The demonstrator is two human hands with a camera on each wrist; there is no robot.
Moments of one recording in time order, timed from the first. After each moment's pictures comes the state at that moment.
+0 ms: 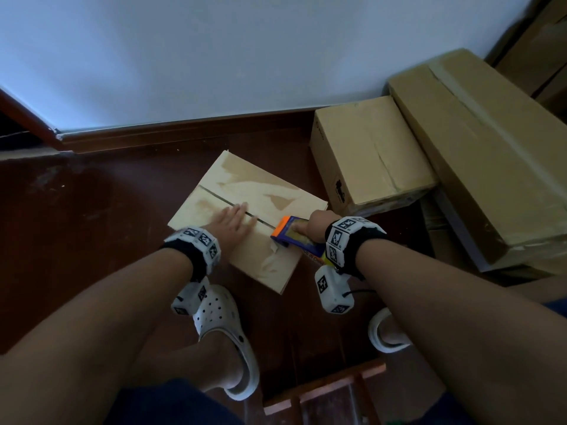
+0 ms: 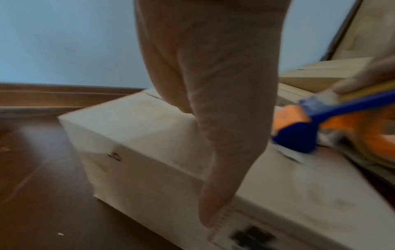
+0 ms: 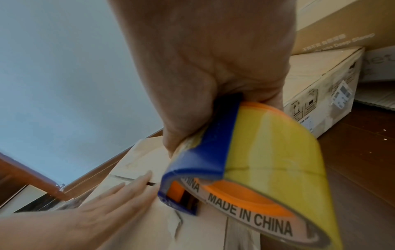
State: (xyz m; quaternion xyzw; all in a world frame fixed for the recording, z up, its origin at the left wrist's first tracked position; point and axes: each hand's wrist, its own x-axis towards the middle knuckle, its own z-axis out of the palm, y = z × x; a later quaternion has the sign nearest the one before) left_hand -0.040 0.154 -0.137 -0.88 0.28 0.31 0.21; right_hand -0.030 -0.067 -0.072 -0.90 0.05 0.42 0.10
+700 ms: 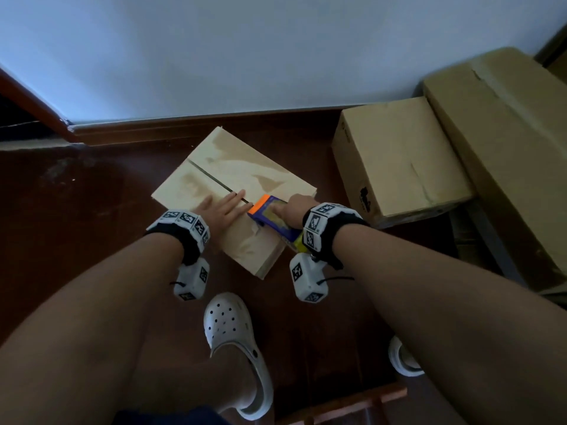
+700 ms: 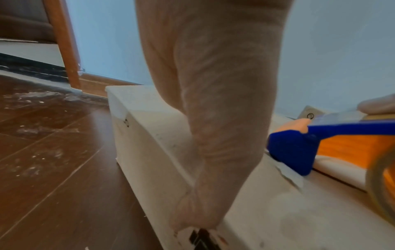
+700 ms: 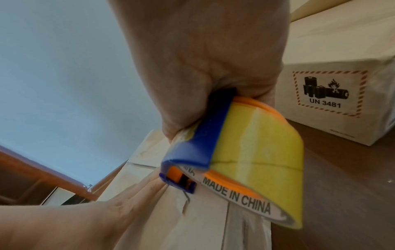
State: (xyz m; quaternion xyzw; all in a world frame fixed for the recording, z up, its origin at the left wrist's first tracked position) left_hand 0.010 0.222 -0.143 -0.90 0.23 0.35 0.16; right_hand 0.024 0.015 -0.087 -0.90 0.04 0.40 0.17
